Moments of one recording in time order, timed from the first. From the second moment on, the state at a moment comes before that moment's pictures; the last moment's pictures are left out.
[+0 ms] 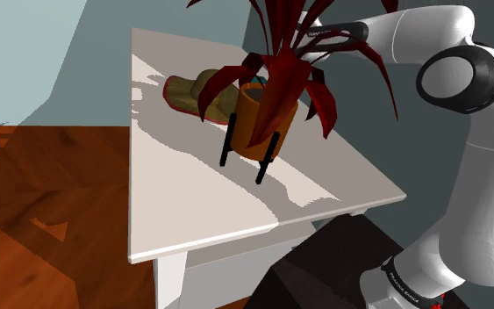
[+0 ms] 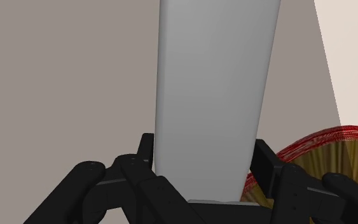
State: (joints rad) arm 0.00 0.46 -0.12 -1.47 0.05 1.92 0.16
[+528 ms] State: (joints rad) arm 0.00 0.49 -0.11 -1.54 0.05 2.01 0.16
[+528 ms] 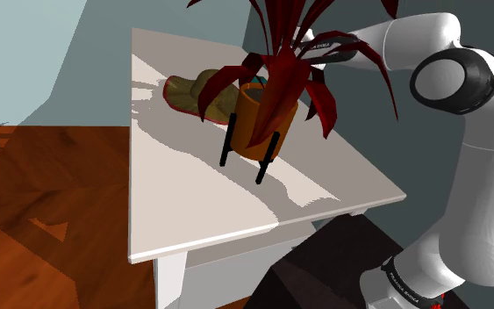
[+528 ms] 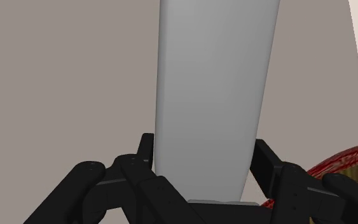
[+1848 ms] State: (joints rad) arm 0.00 0.51 -0.11 -1.55 0.05 2.04 0.15
